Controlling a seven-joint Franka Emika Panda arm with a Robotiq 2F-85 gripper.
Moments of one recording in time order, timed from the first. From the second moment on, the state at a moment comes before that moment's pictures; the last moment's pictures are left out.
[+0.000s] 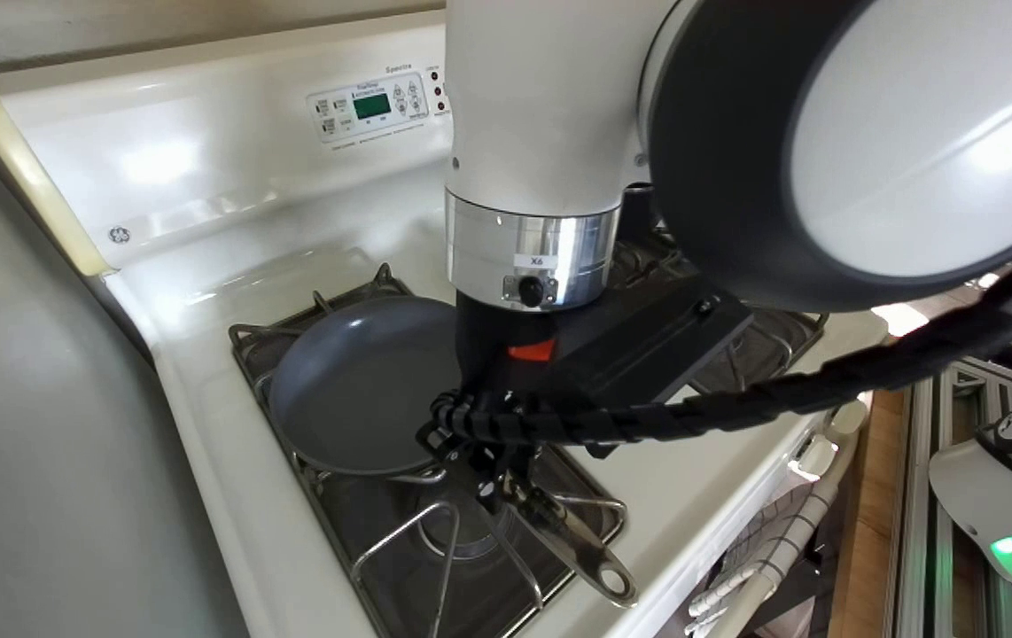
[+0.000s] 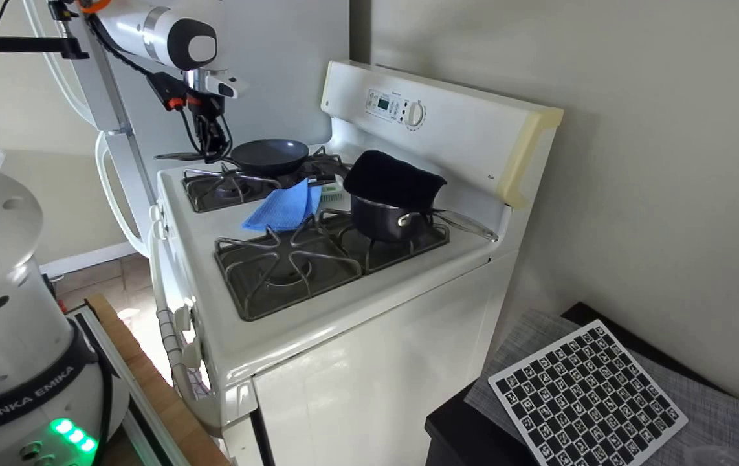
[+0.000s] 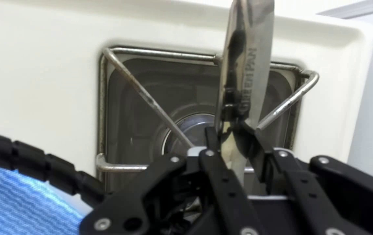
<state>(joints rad) 0.36 0.12 0.30 -2.22 0.27 2.38 0.63</state>
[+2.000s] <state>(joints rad) 0.35 0.06 0.31 -2.24 0.30 2.15 0.36</state>
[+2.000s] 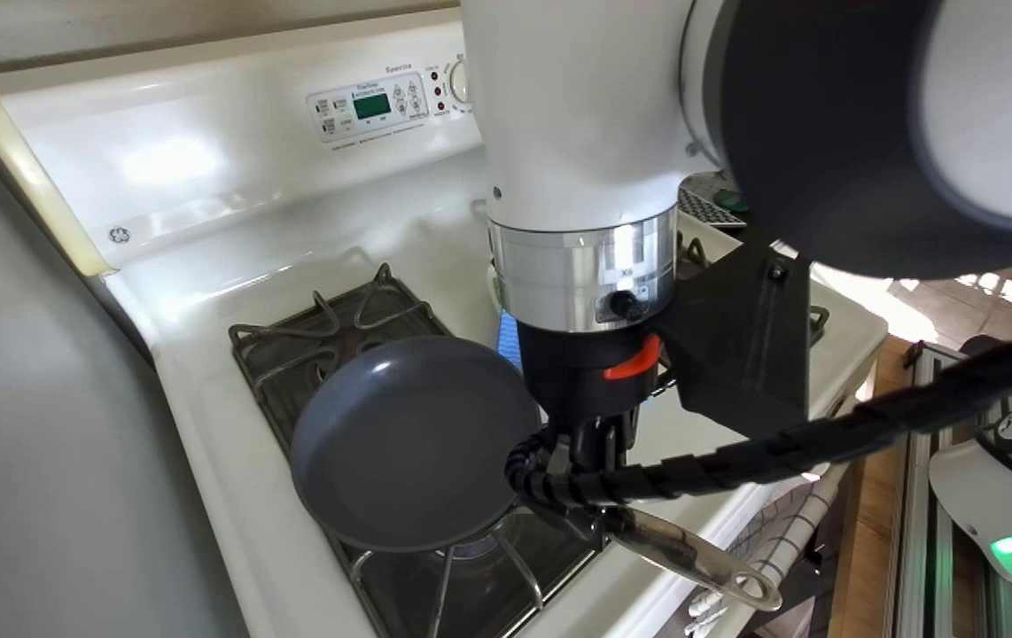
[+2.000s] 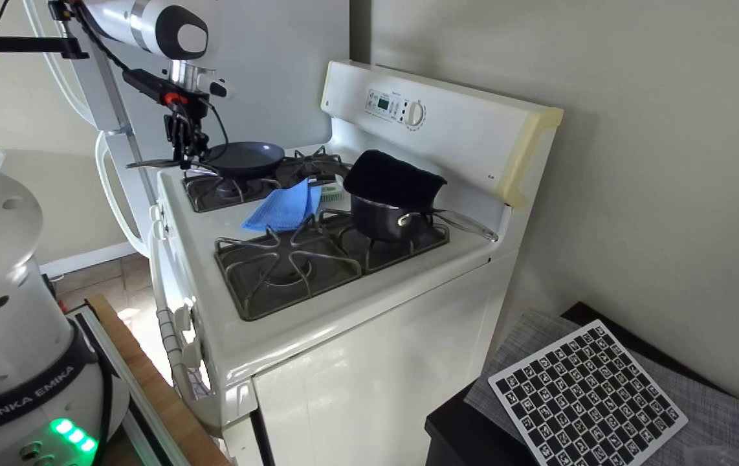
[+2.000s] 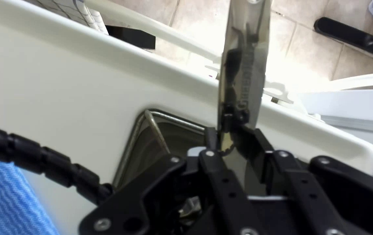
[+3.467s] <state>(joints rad) 0.34 0.05 0.31 -2.25 0.16 2.04 0.16</state>
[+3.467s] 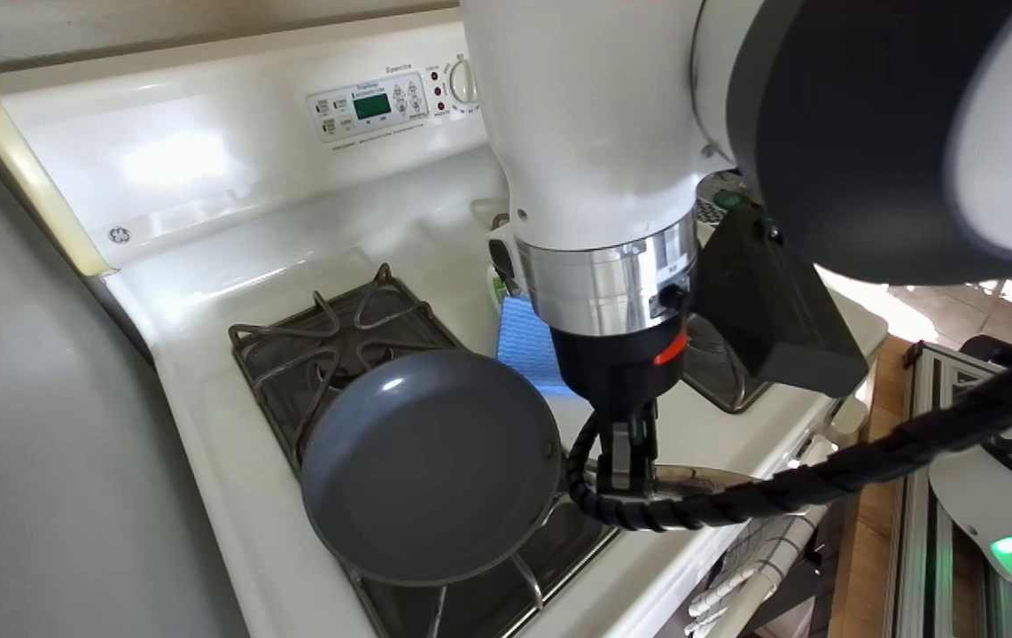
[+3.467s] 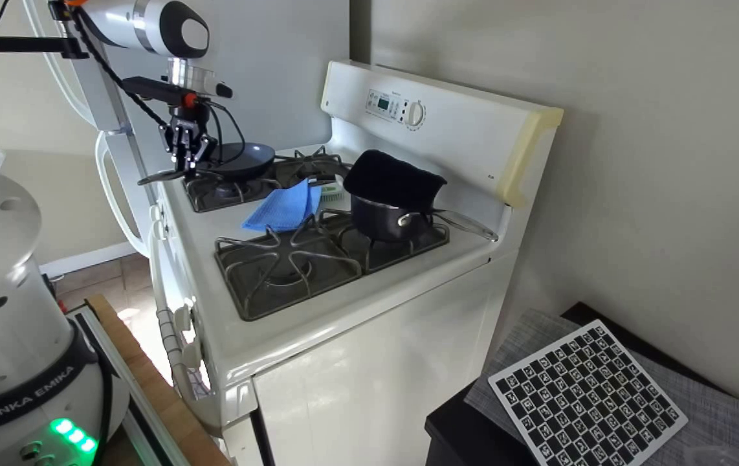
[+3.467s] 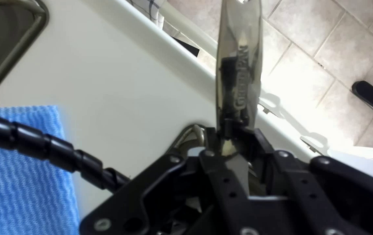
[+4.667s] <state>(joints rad) 0.34 0.02 0.31 -2.21 0.08 2.03 0.10</state>
